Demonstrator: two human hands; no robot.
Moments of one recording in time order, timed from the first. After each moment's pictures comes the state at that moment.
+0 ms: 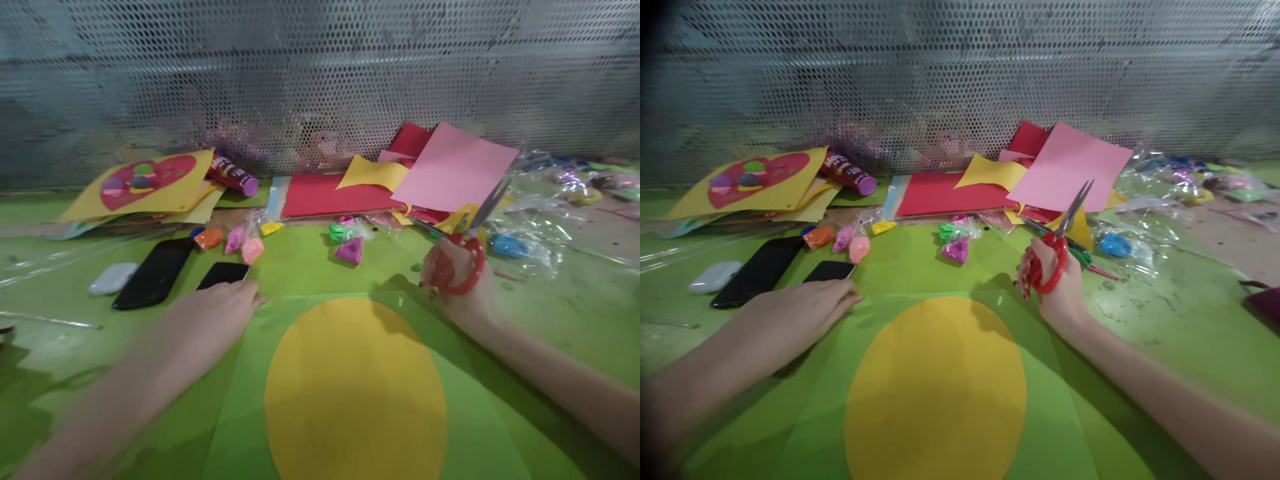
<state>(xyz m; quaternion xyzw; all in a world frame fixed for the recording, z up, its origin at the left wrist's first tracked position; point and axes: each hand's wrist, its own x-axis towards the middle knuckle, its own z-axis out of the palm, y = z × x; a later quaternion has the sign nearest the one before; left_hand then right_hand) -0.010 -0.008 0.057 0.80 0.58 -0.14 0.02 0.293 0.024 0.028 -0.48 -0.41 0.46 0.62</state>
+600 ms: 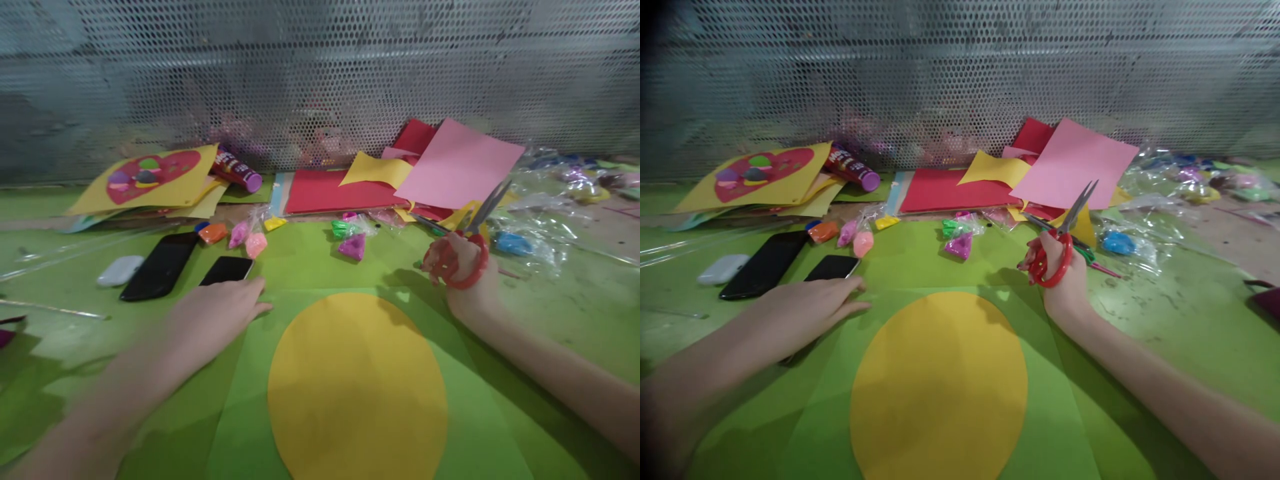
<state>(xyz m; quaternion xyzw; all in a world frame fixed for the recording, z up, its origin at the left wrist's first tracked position) -0.007 -0.006 0.057 0.79 0.59 -0.15 0.05 0.297 0.029 0.027 -0.50 -0.41 0.41 0.64</state>
